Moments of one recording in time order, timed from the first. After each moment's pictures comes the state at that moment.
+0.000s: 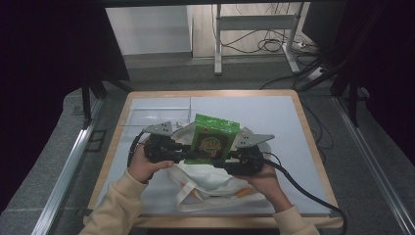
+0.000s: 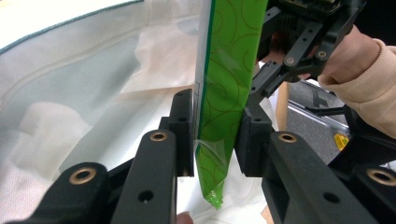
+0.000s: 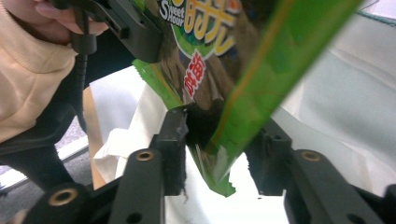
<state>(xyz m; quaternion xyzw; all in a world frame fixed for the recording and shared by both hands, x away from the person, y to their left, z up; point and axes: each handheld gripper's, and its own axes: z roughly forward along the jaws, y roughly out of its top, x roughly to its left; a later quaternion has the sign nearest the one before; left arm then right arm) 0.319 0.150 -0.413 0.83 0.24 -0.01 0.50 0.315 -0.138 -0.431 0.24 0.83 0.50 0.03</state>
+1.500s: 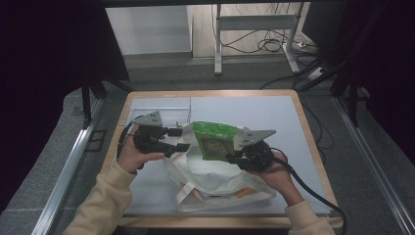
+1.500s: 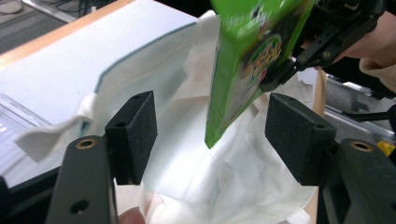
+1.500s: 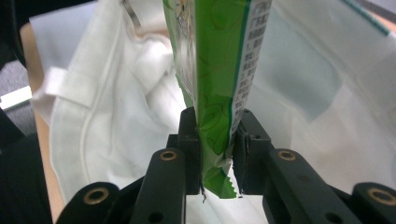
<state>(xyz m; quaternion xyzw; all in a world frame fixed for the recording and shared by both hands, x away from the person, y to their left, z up) 0.333 0.175 -0.390 0.83 0.25 0.06 0.50 0.327 -0.157 -0.425 0.22 0.89 0.39 0.10</state>
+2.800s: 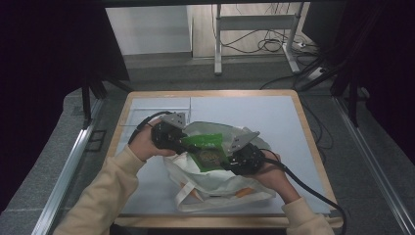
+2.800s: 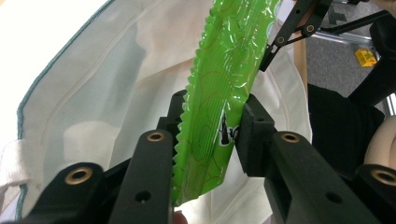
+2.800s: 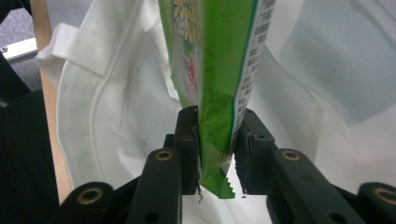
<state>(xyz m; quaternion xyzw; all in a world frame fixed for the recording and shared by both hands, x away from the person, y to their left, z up) 0.352 0.134 -0.385 0.91 0.13 0.01 0.40 0.324 -0.135 -0.430 0.17 0.92 0.34 0.08</state>
